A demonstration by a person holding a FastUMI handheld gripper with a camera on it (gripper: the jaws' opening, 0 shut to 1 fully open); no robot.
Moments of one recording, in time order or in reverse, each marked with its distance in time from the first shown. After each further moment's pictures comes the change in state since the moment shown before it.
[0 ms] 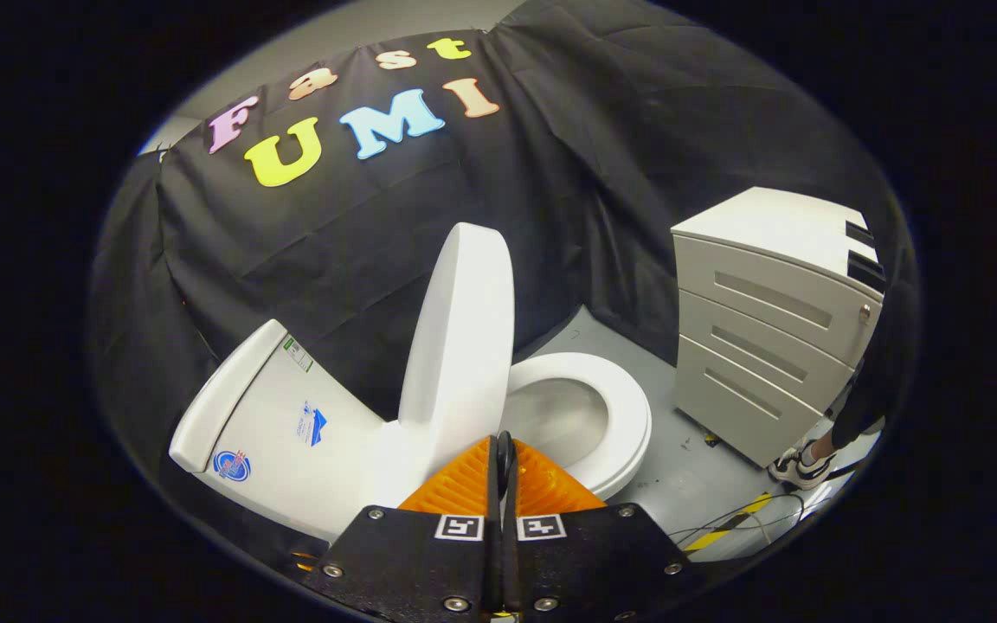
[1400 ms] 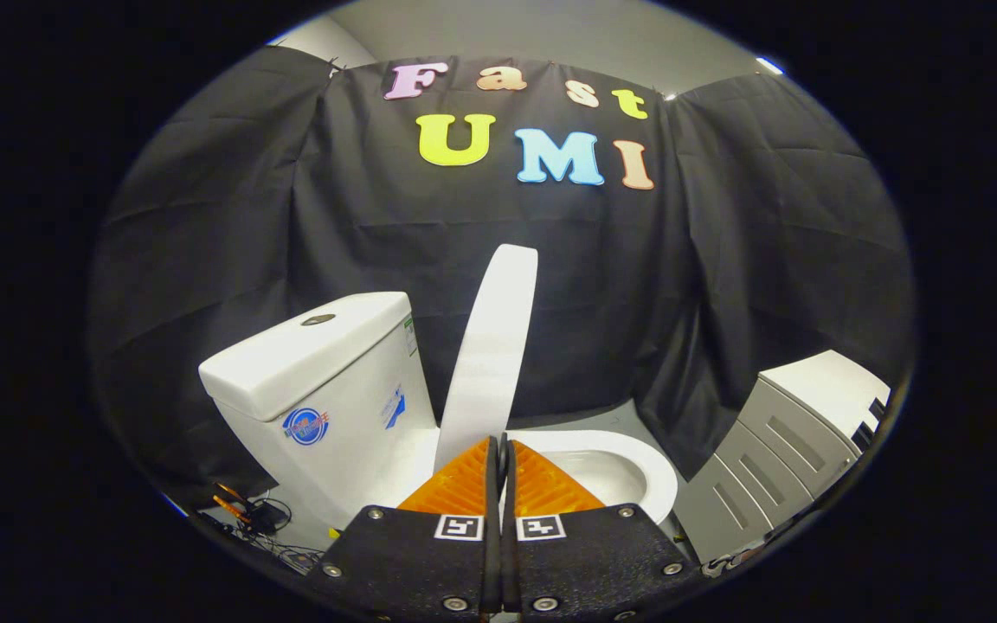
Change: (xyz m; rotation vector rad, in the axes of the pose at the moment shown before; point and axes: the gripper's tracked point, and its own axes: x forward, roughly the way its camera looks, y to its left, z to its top) arm -0.043 0.138 0.011 -0.433 -0.165 0.165
